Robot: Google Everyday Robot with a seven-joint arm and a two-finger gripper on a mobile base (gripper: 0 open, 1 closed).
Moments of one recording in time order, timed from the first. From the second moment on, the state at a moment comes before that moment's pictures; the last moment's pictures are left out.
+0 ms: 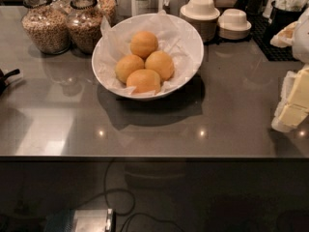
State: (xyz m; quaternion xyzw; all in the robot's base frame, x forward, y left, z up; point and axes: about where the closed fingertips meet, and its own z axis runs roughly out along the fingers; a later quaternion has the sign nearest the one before) arm 0.438 -0.217 0.976 -0.60 0.78 -0.03 0.16
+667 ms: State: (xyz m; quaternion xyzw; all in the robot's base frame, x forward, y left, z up) arm 0.444 -0.206 0.979 -0.61 0.77 -0.03 0.17
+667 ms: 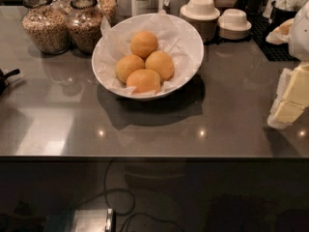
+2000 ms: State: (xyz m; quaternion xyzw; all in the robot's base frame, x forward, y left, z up) arm 0.492 -0.074 1.019 -0.67 0.69 0.04 0.28
